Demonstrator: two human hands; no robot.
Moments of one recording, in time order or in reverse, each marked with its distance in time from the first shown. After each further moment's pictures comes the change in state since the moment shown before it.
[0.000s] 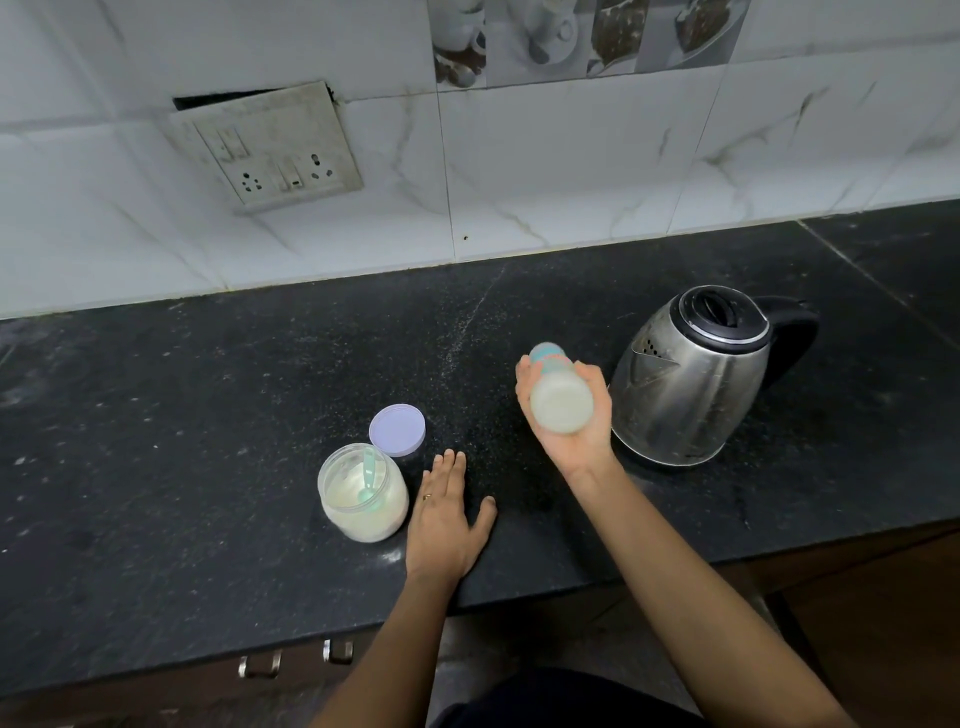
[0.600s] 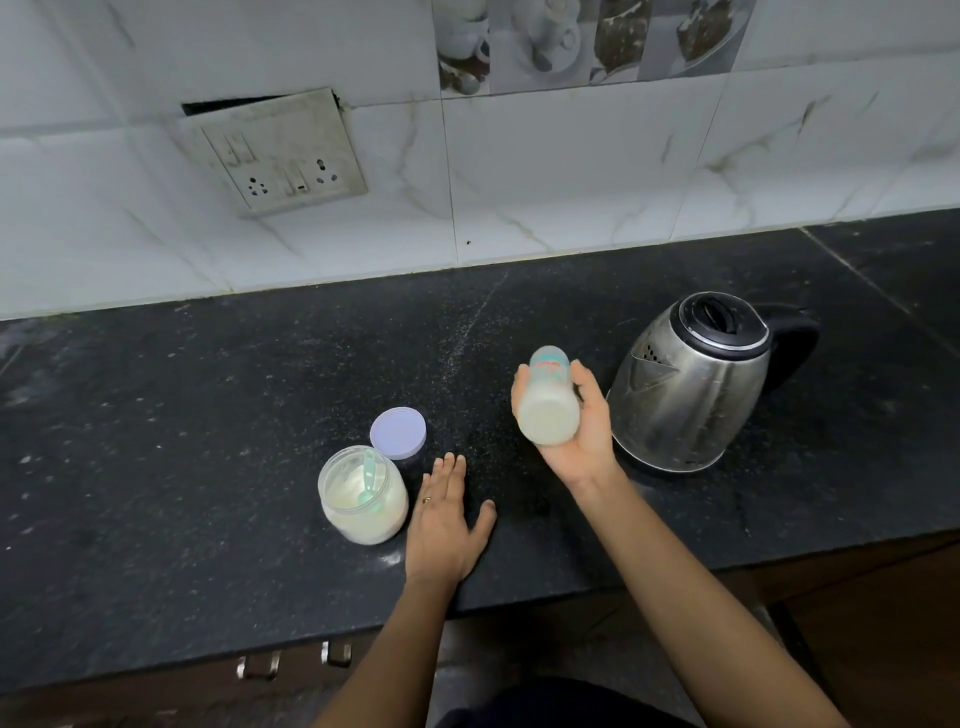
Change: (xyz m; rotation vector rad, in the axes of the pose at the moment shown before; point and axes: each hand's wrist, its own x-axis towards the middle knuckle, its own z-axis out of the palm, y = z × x) left_hand 0.000 0.000 0.000 0.010 0.000 0.006; right_hand 0.002 -0.001 -0.005 -0.047 -0.080 0.003
